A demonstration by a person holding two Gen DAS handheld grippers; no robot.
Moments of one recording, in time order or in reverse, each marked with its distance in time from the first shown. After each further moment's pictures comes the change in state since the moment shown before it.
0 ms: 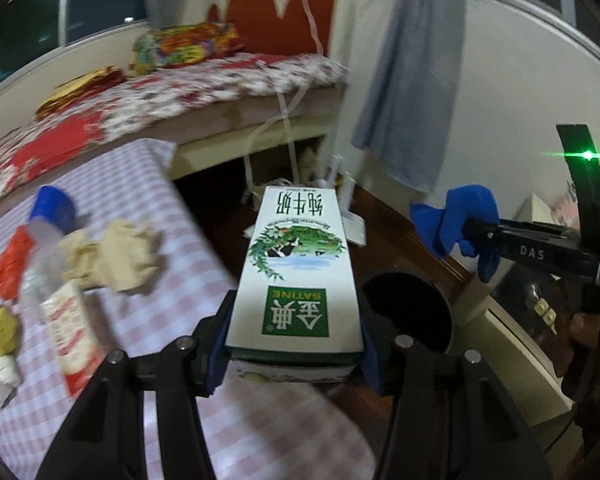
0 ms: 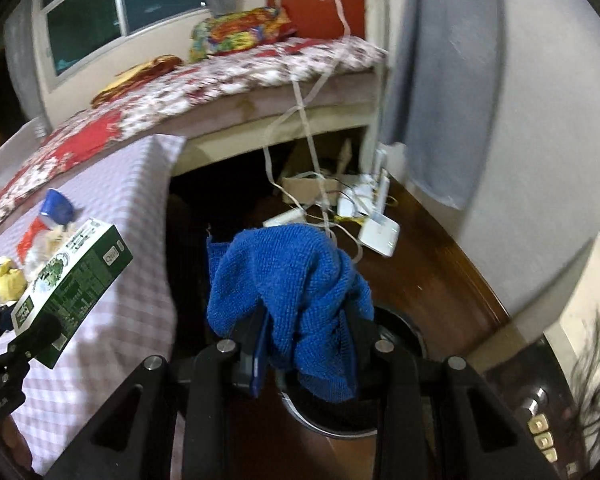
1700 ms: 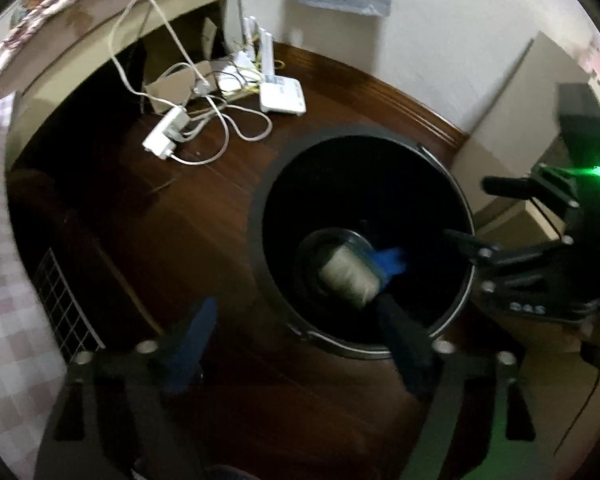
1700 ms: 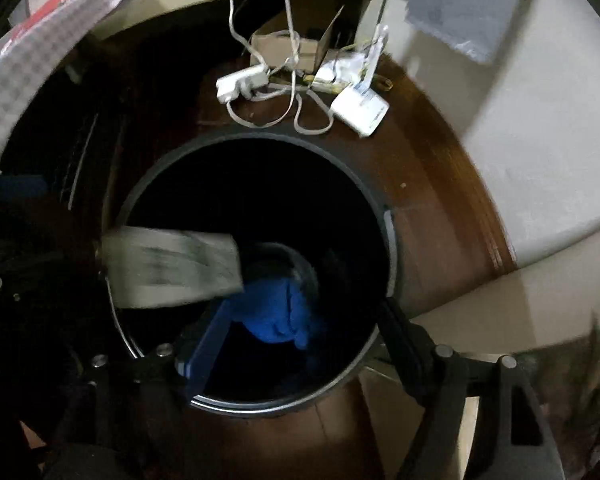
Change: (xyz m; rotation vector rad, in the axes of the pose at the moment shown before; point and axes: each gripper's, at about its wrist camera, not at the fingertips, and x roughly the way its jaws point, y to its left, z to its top) left arm 0.185 -0.107 -0.033 0.225 0.426 -0.059; right arm 0.165 -0.091 -0.106 -0.177 0.309 -0.042
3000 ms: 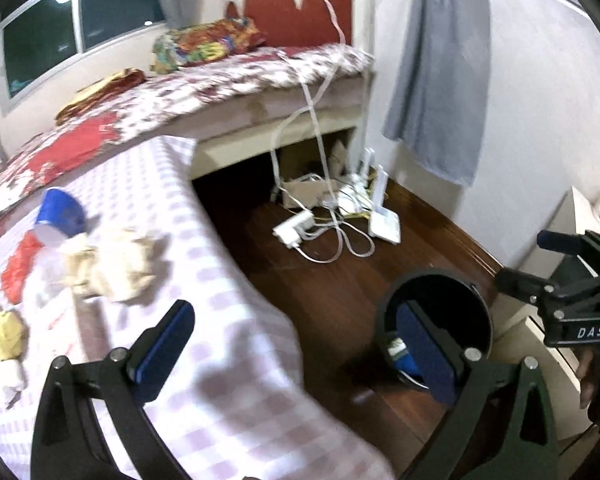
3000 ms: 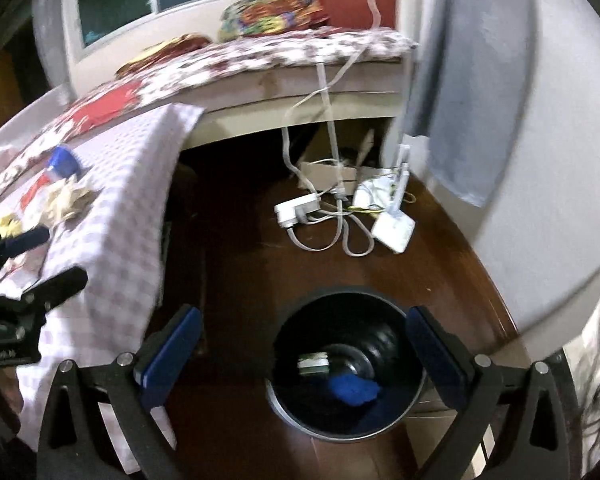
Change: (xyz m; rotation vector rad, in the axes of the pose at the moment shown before) left arm -0.158 0.101 -0.056 -0.281 -0.408 0.227; right arm -0.170 0.095 0.064 0.010 -0.328 0.096
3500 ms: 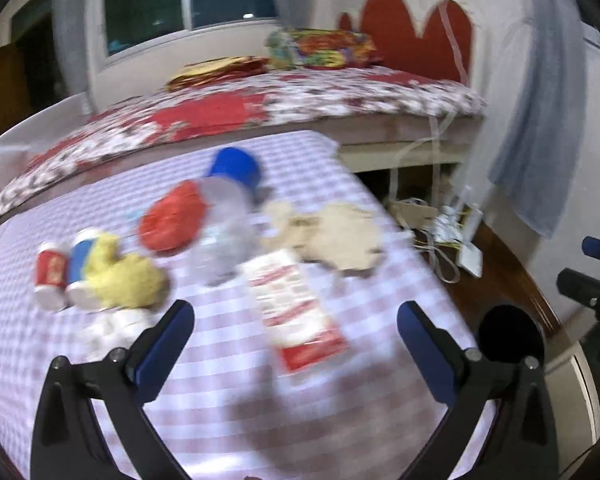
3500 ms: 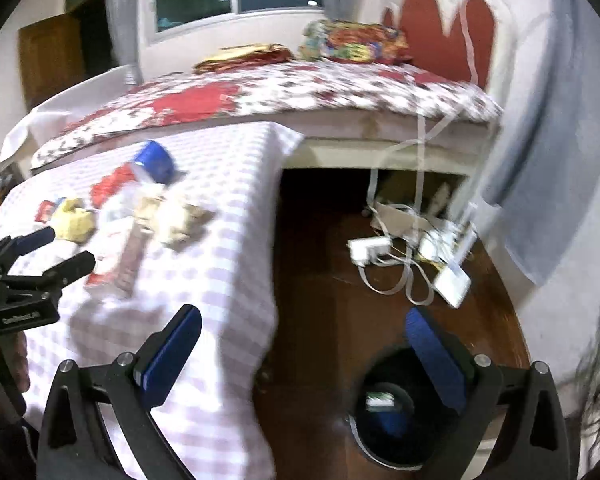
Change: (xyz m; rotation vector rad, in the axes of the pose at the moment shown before) left arm -0.056 0.138 -0.037 -0.233 -0.044 0.256; right arm -0.025 0.135 0.045 -0.182 -0.077 0.169
